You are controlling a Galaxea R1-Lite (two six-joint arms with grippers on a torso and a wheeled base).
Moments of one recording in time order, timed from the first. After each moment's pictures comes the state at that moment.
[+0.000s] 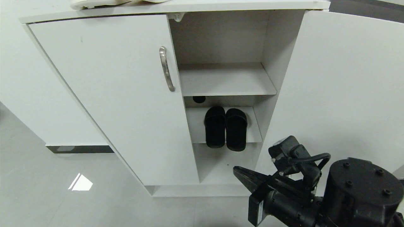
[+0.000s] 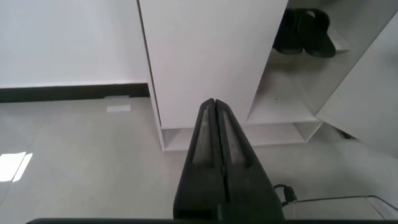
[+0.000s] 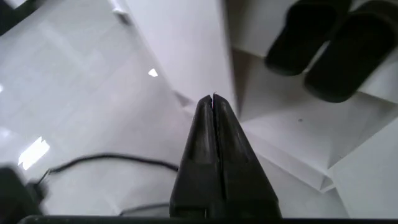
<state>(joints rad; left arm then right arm) 0.00 0.00 0.00 0.00 -0.05 -0.01 1.05 1.67 -0.53 -1.03 -0.28 0.14</state>
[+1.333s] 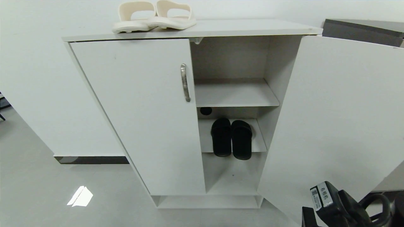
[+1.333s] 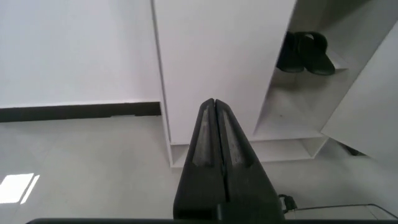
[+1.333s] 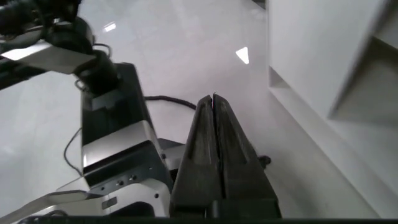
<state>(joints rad) 0.00 0.00 0.00 0.00 -0.04 -0.01 1.02 1.48 -0.26 -1.05 0.25 0.12</state>
